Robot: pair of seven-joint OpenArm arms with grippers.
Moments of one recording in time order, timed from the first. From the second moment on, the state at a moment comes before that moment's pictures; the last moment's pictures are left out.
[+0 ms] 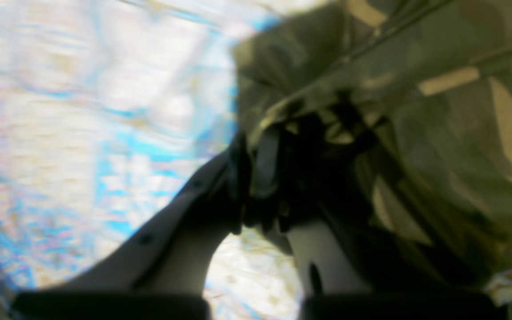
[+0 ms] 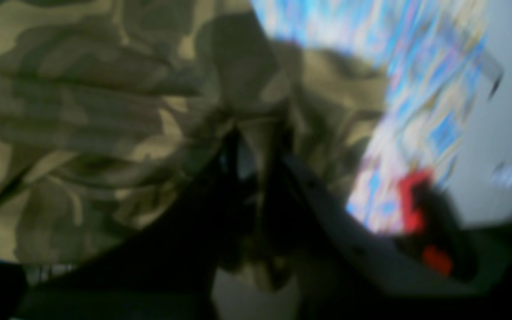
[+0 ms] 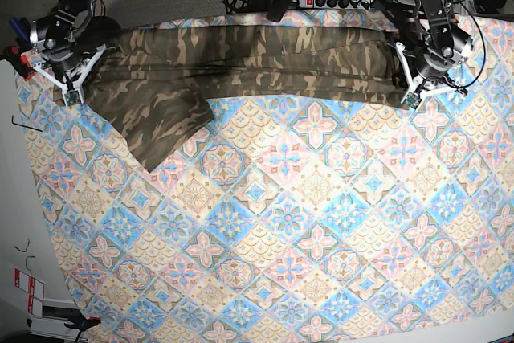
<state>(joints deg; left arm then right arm) 18.2 -7.9 -28.7 91.7 25.6 -44.2 31.8 -15.1 1.7 43.0 92.3 -23.2 44.1 -37.1</state>
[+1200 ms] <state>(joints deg) 21.2 -3.2 -39.8 102.3 19.4 -43.2 32.5 -15.1 2.0 43.6 98.7 -24.1 43.2 -39.0</state>
